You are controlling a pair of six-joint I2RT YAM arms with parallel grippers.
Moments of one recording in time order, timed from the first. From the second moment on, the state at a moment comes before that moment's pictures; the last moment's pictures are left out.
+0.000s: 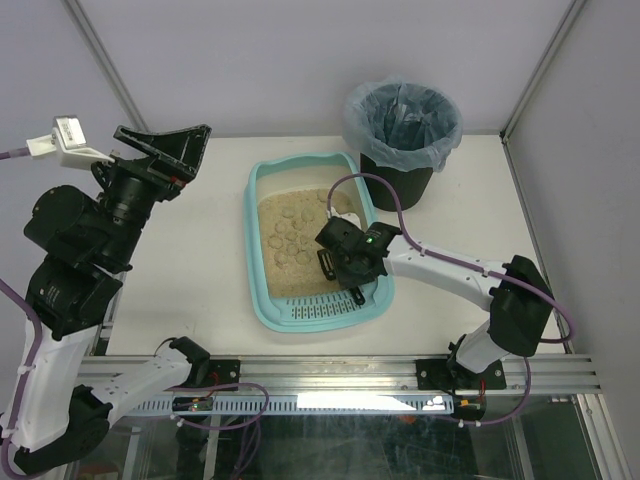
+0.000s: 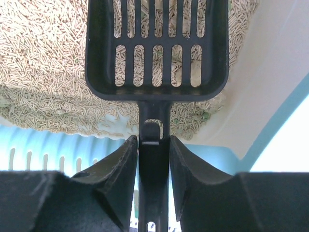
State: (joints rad) left arm -0.58 0.88 1.57 -0.52 -0.31 -0.80; right arm 1.00 1.55 1.23 -0.93 0.24 0.63
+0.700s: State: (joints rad) left arm -0.58 0.89 1.57 -0.46 -0.31 -0.82; right arm 1.01 1.44 1.10 -0.78 0.31 0.68
